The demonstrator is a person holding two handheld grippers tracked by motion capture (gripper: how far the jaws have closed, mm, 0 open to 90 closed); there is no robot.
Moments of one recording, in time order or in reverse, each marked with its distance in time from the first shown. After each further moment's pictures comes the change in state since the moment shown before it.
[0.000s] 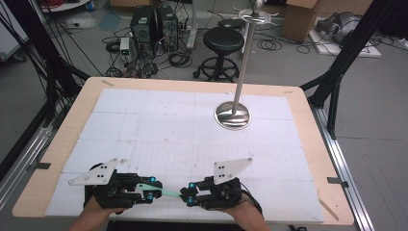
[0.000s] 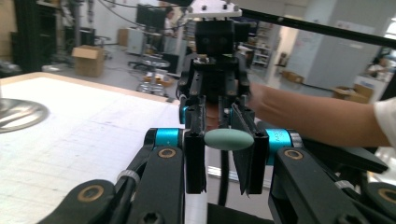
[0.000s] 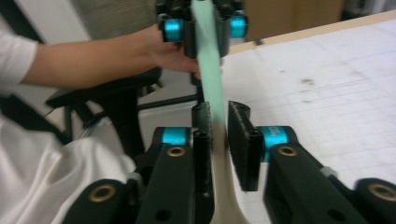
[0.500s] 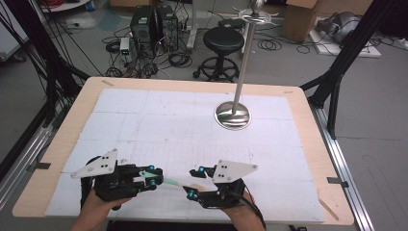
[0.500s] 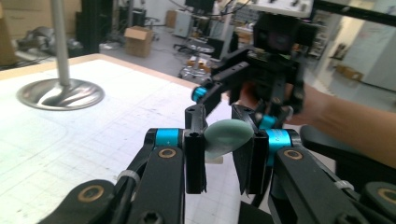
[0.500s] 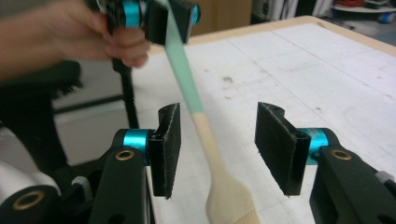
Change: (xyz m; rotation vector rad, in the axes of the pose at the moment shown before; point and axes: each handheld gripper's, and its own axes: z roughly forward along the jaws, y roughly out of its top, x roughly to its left) left arm -0.002 0.023 0.006 0.068 0.204 -0.044; right arm 0.014 0.009 -0.002 0.045 -0.333 -0.057
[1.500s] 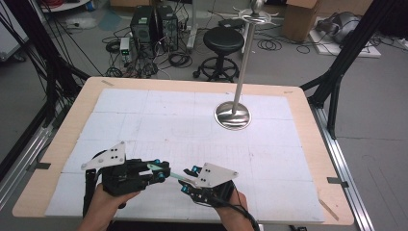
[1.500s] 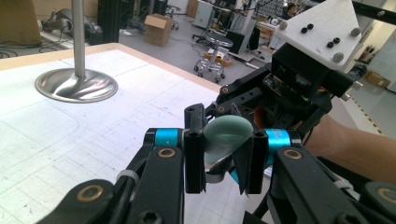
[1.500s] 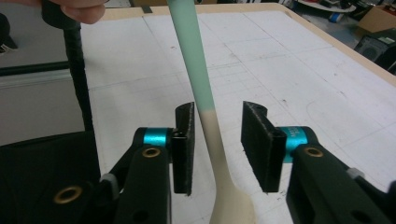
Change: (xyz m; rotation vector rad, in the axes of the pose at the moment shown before) left arm -0.006 0.018 0.016 0.035 0.073 -0.066; right arm 0.010 0.004 0.023 0.093 -0.164 -0.129
